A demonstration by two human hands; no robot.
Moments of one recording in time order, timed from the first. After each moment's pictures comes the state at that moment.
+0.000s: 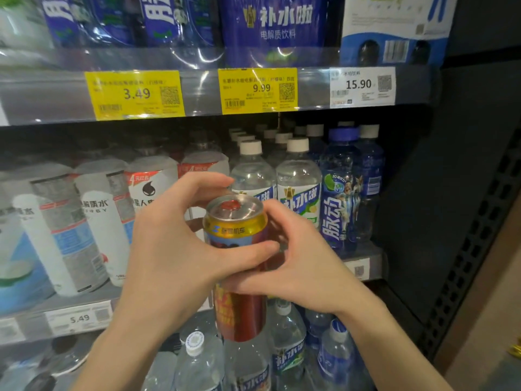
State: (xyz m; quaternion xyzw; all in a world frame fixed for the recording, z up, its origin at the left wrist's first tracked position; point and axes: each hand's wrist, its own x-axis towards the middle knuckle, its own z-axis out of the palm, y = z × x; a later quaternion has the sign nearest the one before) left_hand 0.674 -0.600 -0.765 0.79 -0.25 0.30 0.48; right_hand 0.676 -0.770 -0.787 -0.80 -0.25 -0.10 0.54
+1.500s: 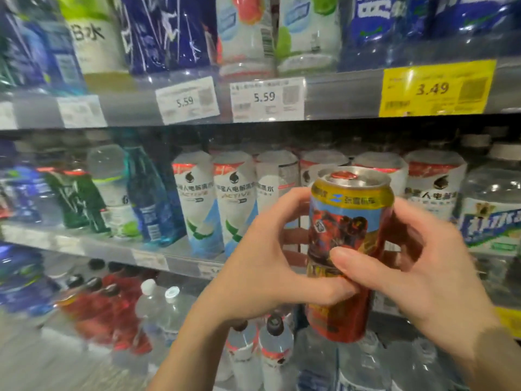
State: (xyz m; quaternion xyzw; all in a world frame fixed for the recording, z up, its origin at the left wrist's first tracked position) left_hand 0.645 -0.437 -0.756 0.76 -0.24 0.09 0.60; right_hand 0.663 -0.613 -0.764 -0.70 -0.33 -0.16 0.61
